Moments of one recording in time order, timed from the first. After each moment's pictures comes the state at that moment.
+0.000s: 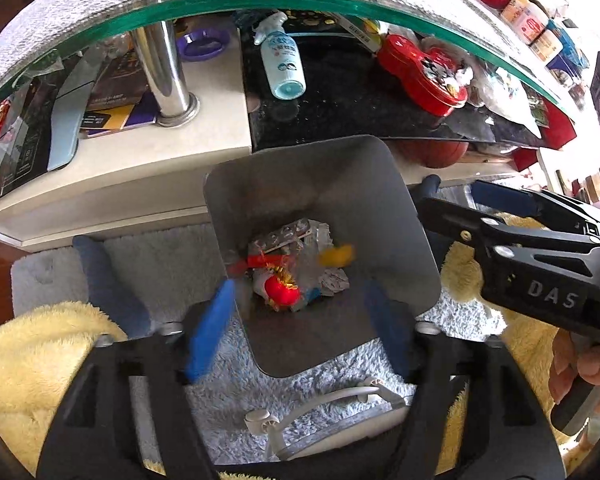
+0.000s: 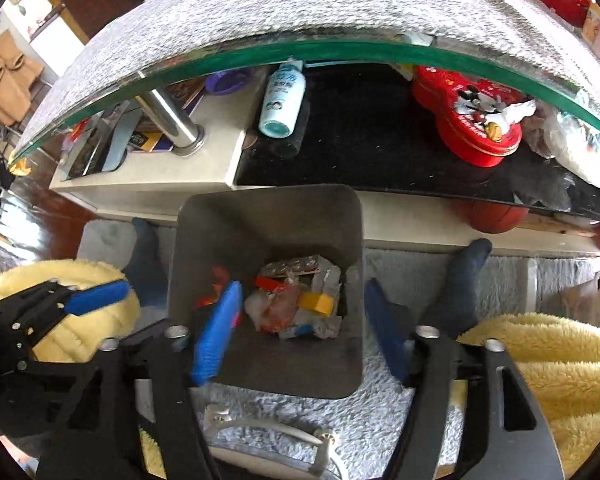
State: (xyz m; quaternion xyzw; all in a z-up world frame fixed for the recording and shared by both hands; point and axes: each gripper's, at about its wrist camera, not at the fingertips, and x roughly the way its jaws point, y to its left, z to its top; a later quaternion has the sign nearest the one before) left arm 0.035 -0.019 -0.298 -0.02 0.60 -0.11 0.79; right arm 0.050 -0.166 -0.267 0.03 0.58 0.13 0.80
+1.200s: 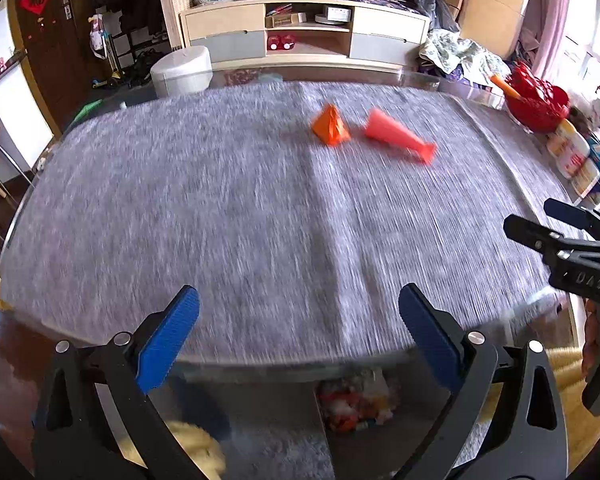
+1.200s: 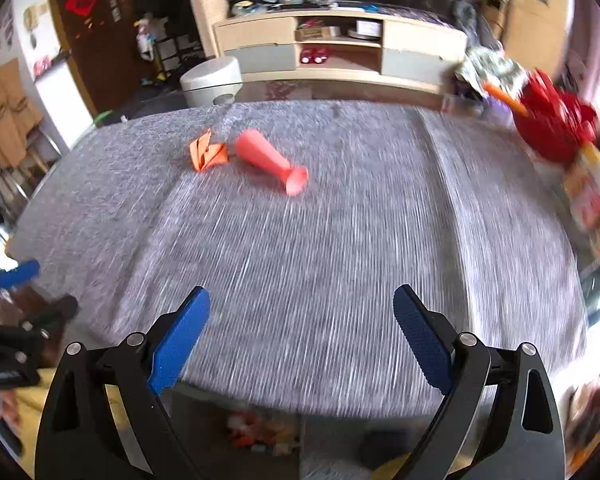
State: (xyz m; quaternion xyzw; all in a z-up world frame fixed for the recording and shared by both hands) left arm 0.175 0.035 -0.151 0.01 0.47 -0.01 0.88; right arm 0.204 -0.172 -0.139 -0.04 0.45 0.11 0.88
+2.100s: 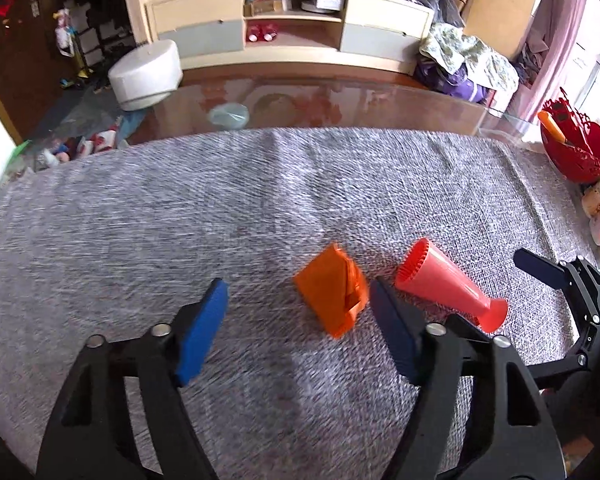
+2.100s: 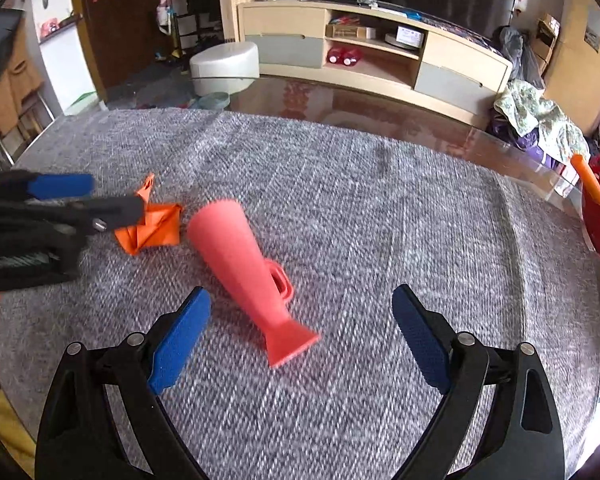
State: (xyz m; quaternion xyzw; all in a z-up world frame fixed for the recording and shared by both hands) left arm 0.377 0.016 -0.189 -0.01 0.50 -0.05 0.87; right arm 0.330 -0.134 -0.183 -0.08 0.45 0.16 0.88
